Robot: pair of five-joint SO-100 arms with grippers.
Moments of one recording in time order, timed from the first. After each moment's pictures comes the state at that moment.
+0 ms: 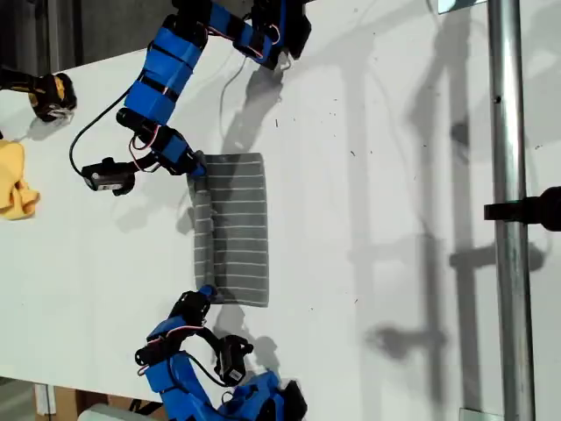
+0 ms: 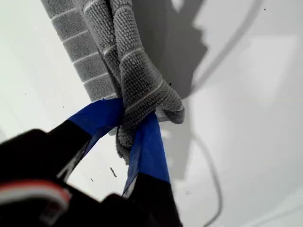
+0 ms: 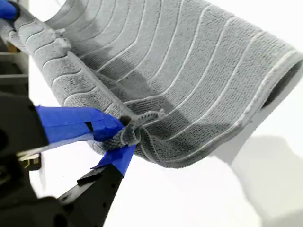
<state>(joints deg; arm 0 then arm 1) -33.4 103.1 99.3 72.4 -30.8 30.1 82.9 72.9 84.0 25.4</state>
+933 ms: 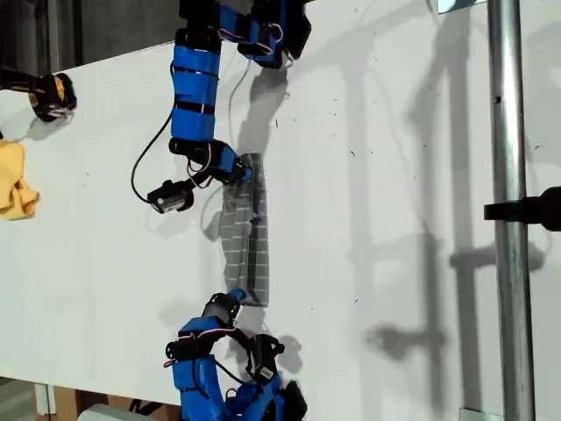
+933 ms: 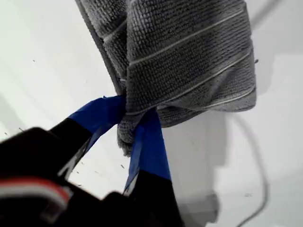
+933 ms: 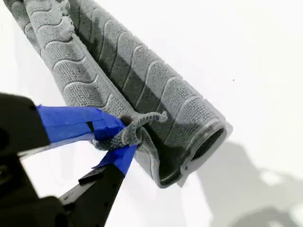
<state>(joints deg) -21.8 108.5 114.3 70.6 -47.9 14.6 78.8 87.7 81.8 35.9</state>
